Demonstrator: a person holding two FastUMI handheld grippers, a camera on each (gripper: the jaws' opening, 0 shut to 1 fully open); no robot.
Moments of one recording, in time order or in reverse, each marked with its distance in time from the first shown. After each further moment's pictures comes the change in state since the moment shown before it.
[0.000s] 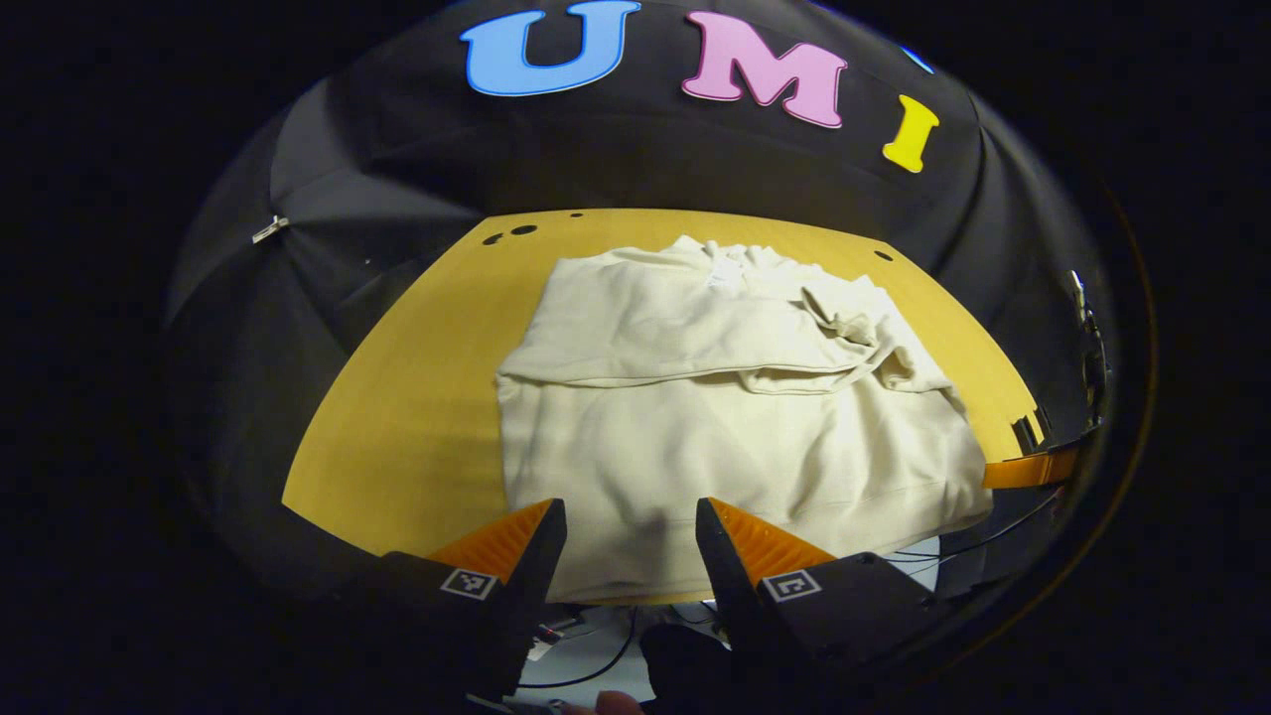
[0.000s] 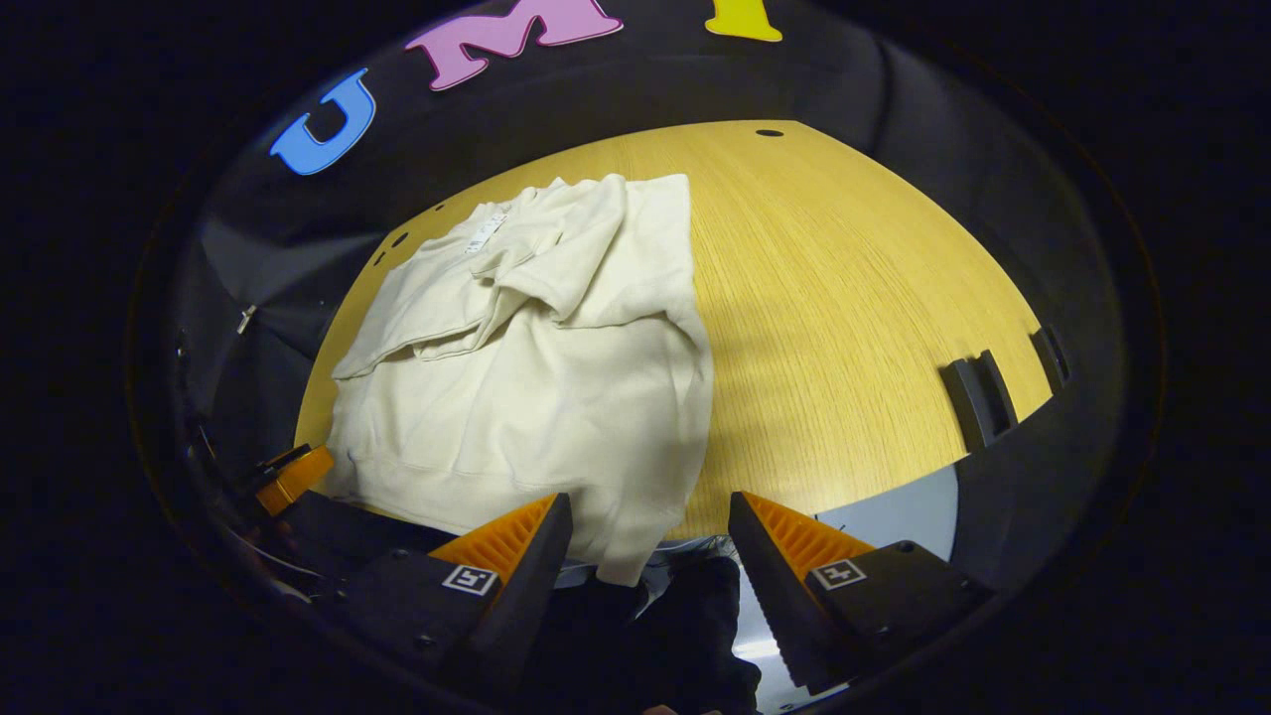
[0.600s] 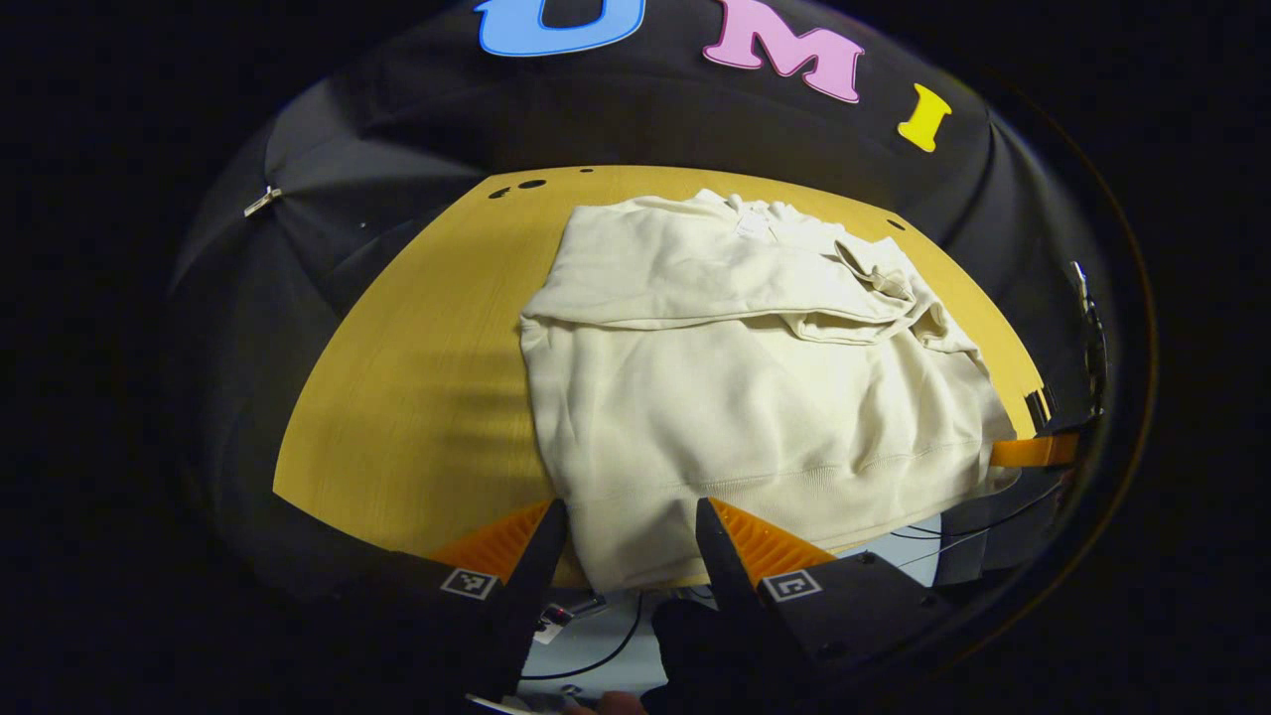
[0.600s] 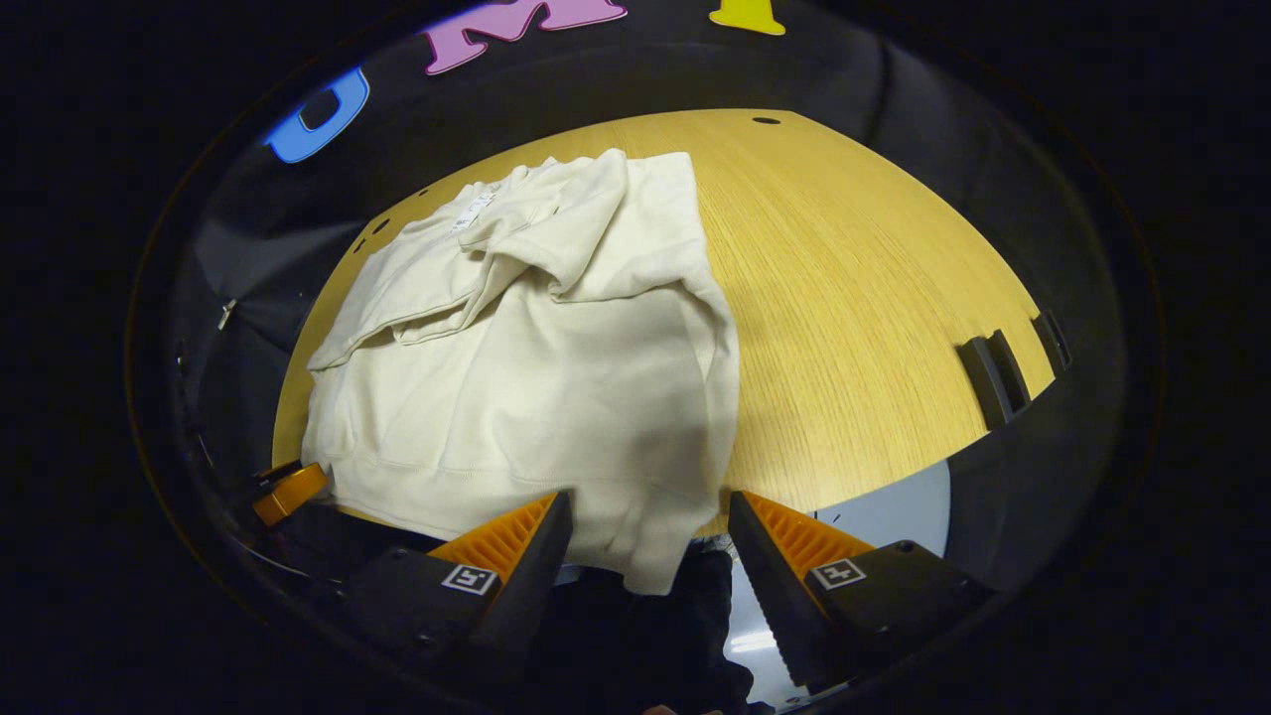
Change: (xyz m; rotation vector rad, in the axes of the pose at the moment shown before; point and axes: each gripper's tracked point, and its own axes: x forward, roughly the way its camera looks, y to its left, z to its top) left arm 0.022 0.020 -0.032 0.017 0.113 -0.023; right arm 0.027 0.017 -0.008 -0.011 0.027 -0.047
